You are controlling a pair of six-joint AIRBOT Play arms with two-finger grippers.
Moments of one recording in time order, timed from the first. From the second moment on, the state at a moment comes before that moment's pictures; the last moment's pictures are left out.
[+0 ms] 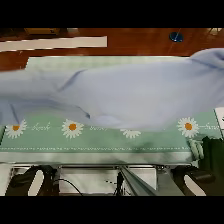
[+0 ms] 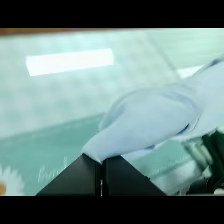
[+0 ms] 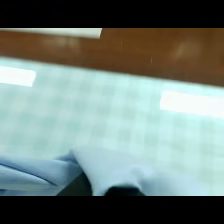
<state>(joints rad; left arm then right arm) 0.25 -0.54 1.53 0.78 -1.70 -1.57 0.11 -0.83 1.77 -1.49 1.56 1.57</state>
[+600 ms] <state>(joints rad) 0.25 -0.60 0.64 0.81 -1.25 -1.45 0.11 -1.55 1.77 -1.23 1.54 1.34</state>
